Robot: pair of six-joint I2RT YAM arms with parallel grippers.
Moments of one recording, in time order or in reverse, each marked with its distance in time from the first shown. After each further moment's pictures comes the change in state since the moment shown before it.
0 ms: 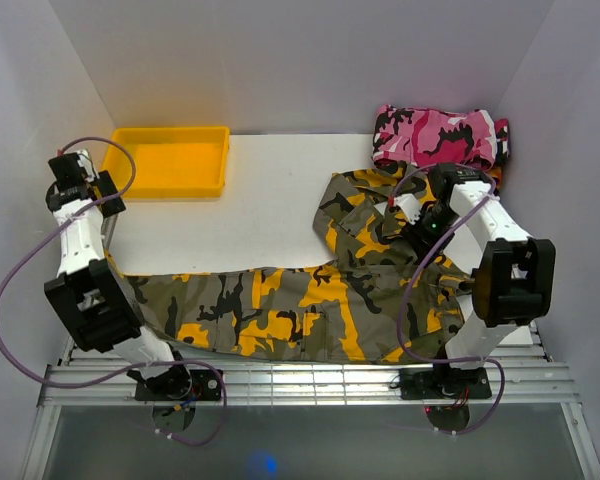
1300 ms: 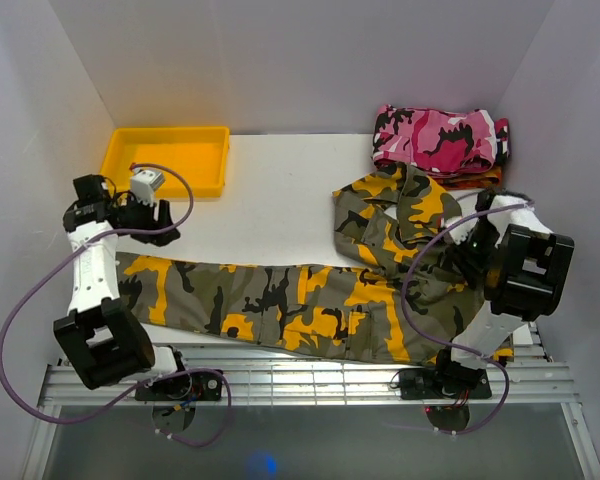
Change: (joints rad) left arm -0.050 -0.274 -0.179 -0.288 0.736 0.651; right arm -0.334 0.058 -0.204 0.130 0.278 -0.106
